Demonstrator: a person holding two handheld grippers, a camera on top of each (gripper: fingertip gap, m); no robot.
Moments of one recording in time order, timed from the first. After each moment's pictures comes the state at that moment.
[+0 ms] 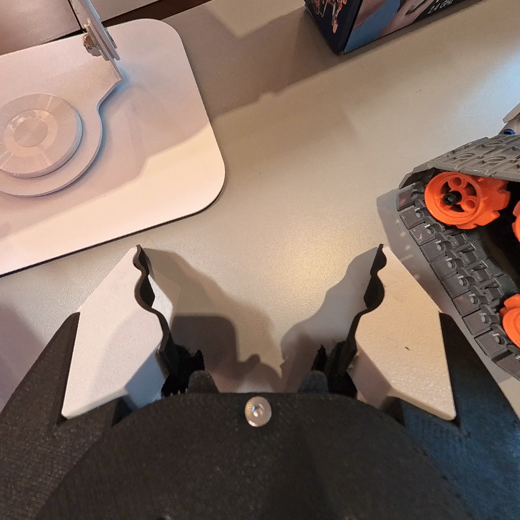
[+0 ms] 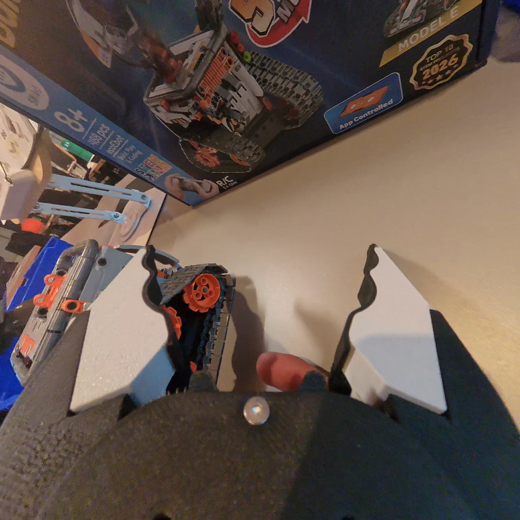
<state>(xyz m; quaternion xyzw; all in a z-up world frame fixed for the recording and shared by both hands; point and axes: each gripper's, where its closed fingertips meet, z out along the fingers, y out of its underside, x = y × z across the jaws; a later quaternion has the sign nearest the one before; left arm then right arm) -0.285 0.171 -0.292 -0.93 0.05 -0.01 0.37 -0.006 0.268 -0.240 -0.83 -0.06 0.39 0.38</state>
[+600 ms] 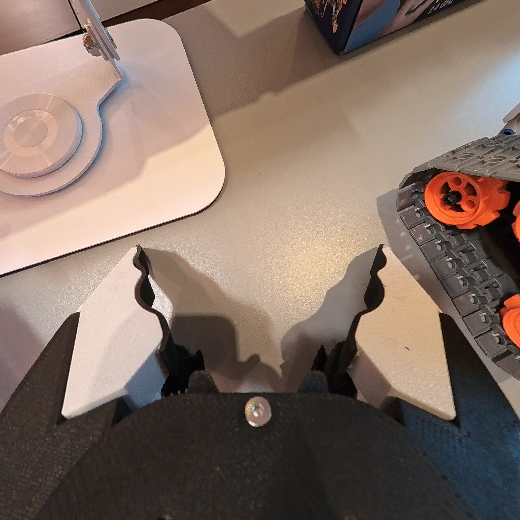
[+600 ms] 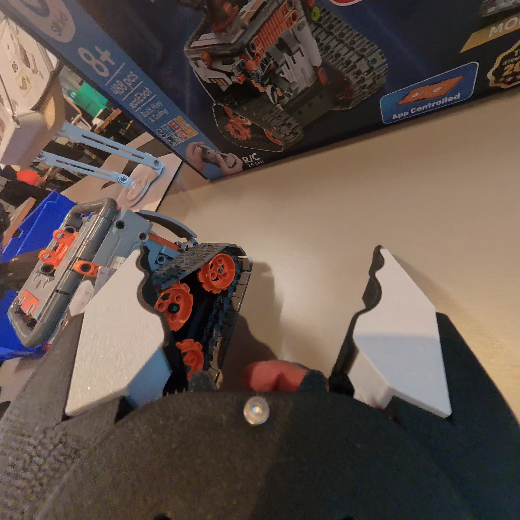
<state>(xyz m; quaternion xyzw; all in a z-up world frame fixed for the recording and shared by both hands) -0.285 0.171 -0.292 -0.93 0.05 -0.01 0.37 -0.026 0.250 -0.239 -0.83 -0.14 0.39 0.38</state>
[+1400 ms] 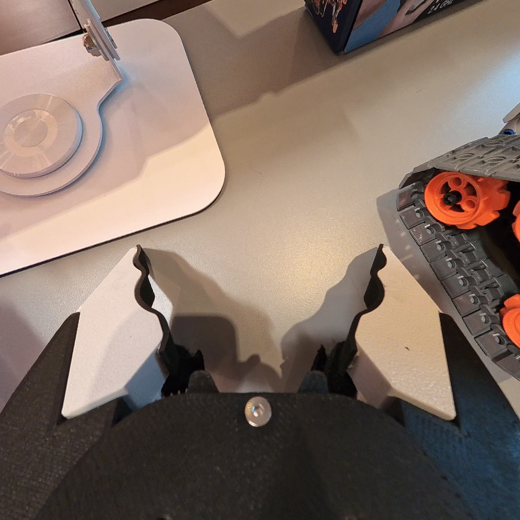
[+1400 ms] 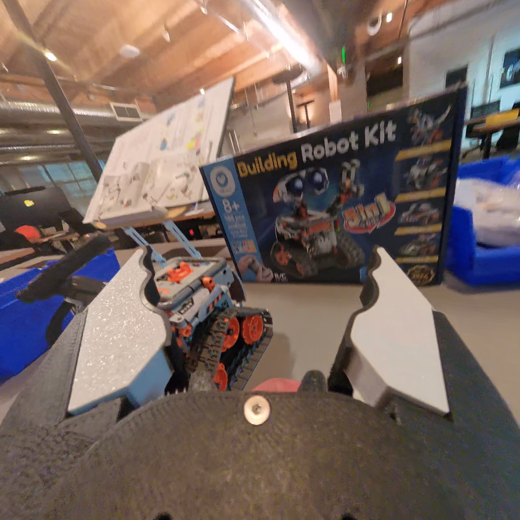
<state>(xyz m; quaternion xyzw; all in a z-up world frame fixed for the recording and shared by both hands) -0.285 0.171 -0.292 -0.93 0.05 -0.01 0.37 0.014 0.196 -0.121 -0.62 -0.17 0.37 0.67</state>
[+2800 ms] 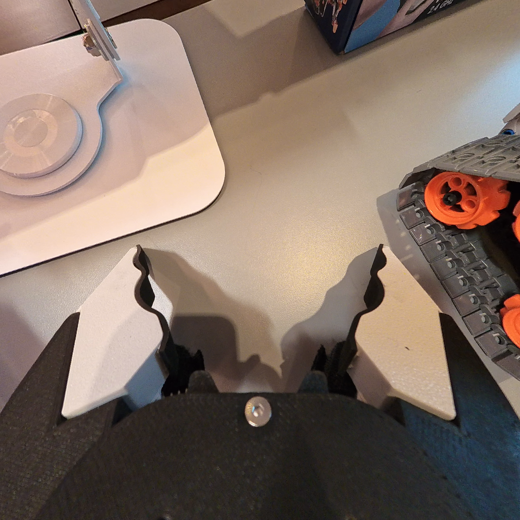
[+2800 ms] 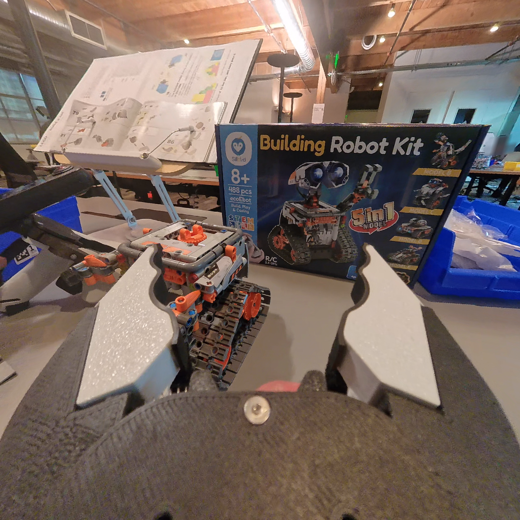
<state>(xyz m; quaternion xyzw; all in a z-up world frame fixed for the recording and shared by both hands) -0.285 0.171 -0.292 -0.93 0.05 -0.01 0.37 -0.016 0.164 -0.137 -0.63 -0.24 0.25 0.70</state>
